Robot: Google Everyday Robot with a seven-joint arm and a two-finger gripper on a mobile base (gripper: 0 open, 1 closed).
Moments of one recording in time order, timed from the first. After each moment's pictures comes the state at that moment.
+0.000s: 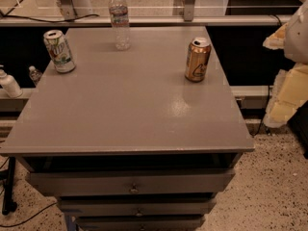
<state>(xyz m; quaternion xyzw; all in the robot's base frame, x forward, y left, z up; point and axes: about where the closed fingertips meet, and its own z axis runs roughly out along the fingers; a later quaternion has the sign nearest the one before) 0.438 -0.216 0.977 -0.60 0.78 -0.04 0.16</state>
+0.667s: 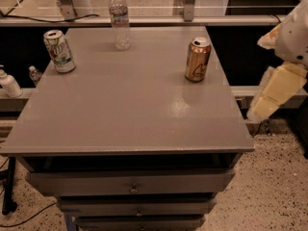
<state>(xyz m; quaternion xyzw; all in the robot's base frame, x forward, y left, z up) 0.452 -0.203 0.973 -0.58 0.79 -0.01 0.20</state>
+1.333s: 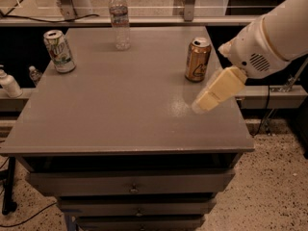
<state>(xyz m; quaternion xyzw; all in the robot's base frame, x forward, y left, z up) 0.485 -0.122 0.950 -0.51 0.80 0.11 0.30</state>
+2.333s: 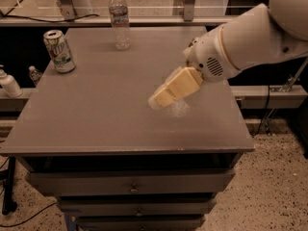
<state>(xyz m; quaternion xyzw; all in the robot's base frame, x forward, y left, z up) 0.495 -0.038 0.947 -0.49 0.77 0.20 0.36</state>
